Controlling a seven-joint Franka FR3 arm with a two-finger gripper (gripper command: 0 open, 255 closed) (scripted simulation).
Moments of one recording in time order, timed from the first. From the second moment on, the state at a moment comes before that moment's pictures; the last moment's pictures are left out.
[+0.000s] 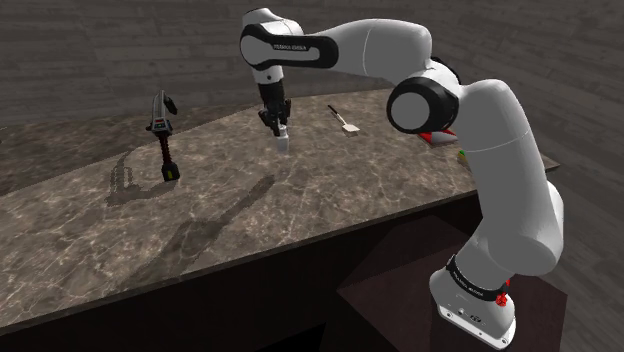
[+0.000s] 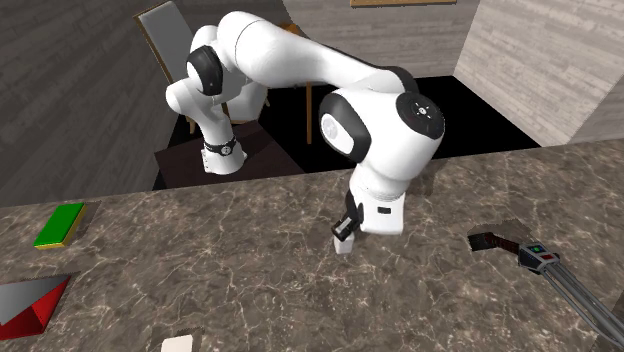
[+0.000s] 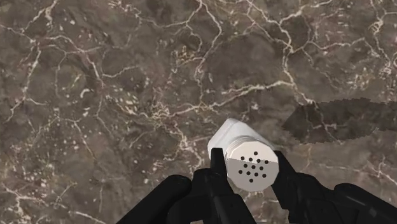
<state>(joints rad) 0.10 0.74 0.05 -0.95 -0.05 1.46 -0.06</state>
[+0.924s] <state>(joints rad) -0.05 0.51 0.01 -1.29 -0.06 1.58 -0.23</state>
